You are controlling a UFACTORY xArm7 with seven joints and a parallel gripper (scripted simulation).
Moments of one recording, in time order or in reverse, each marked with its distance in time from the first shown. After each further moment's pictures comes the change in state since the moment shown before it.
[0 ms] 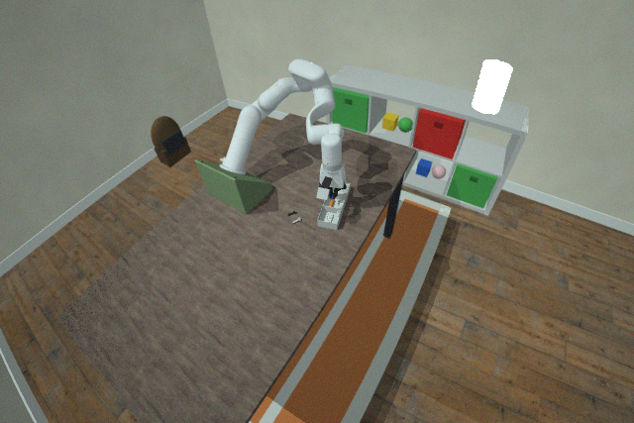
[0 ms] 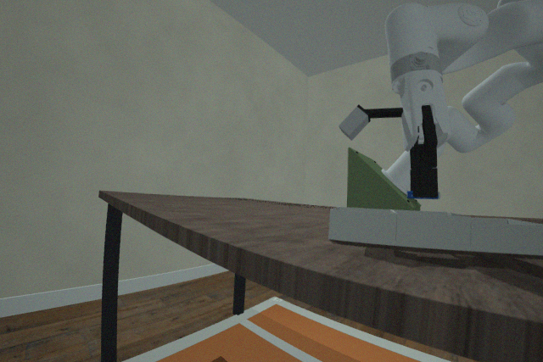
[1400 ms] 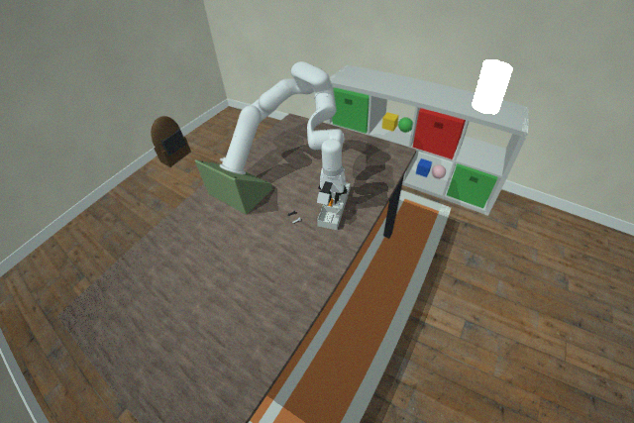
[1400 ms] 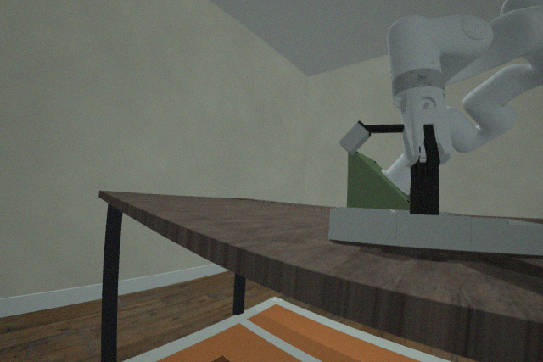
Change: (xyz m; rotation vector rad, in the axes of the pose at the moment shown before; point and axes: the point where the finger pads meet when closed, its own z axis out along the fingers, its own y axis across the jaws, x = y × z) arm 0.000 0.000 0.026 -0.002 -0.001 0.000
